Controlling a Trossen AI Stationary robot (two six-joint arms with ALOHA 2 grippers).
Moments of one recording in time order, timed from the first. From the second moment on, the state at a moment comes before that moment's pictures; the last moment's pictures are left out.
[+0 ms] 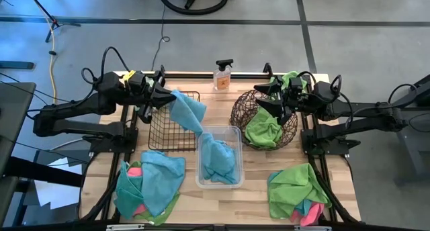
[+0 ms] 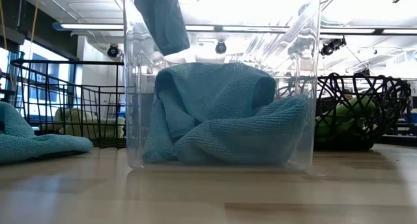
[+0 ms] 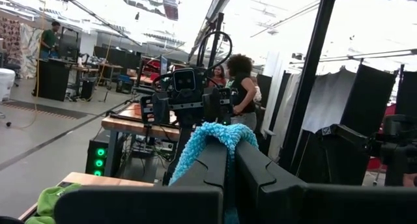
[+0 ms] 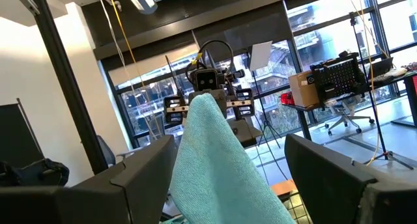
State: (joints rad) left arm 0.22 0.80 0.85 0.22 0.28 -0.27; right arm -0.08 0.89 0.81 0.36 0.00 0.30
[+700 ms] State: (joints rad) left arm 0.22 0.80 0.85 0.22 0.29 -0.27; right arm -0.08 0.89 0.81 0.36 0.00 0.30
